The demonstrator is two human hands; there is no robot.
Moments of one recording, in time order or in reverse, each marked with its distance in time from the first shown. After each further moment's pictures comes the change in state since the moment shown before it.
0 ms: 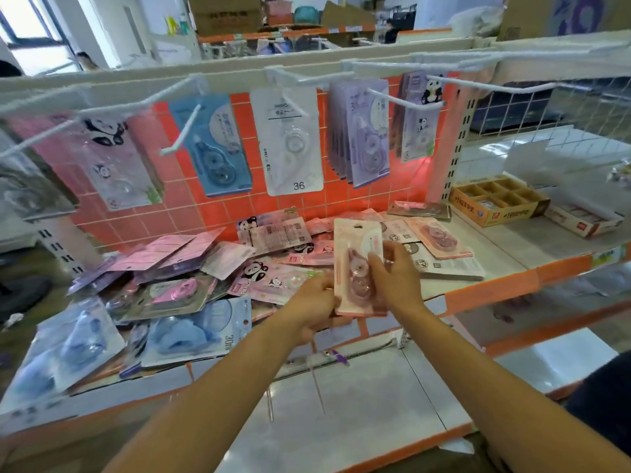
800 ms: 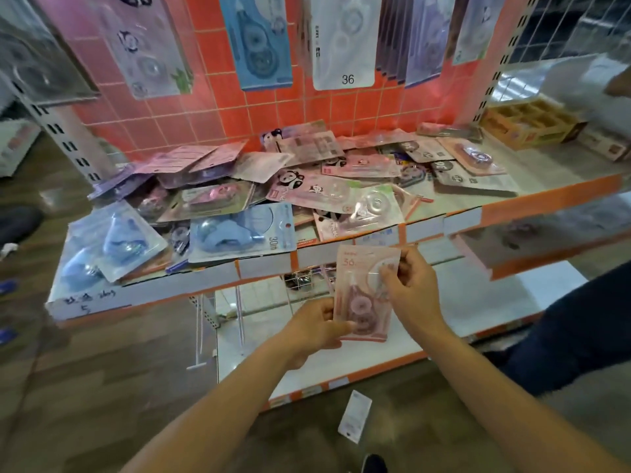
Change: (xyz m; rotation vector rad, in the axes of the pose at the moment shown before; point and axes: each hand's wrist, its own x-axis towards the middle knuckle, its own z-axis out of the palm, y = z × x) left_hand -0.079 -0.162 -0.069 0.215 -0.150 -0.086; right_hand -0.175 0.014 0.039 0.110 -0.080 0.019
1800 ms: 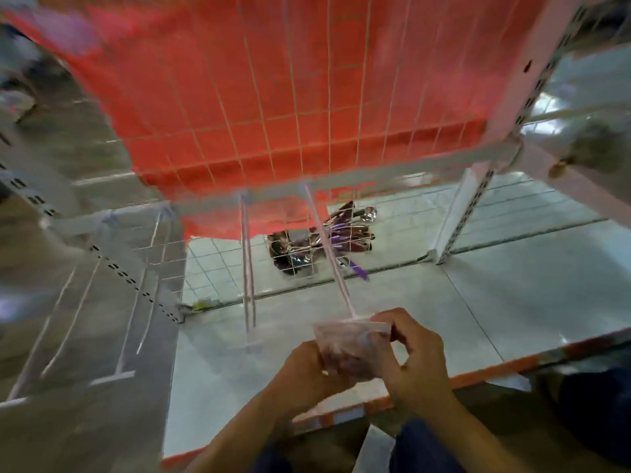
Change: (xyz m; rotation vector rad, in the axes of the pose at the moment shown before) left_hand 0.248 -0.266 0.030 0.248 0.087 -0.027; right_hand 0.007 0.345 0.084 -0.047 -0.209 -0.315
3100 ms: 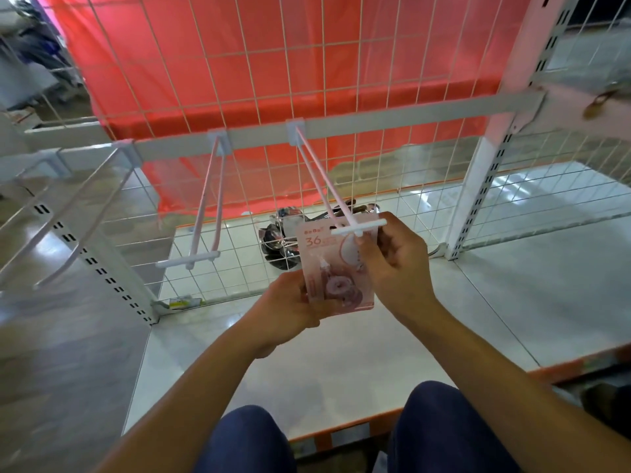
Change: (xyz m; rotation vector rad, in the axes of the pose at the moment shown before) left_hand 0.079 -0.051 -0.006 -0.148 0.138 0.398; right_hand 0.045 0.103 0.050 0.098 0.162 -0.151
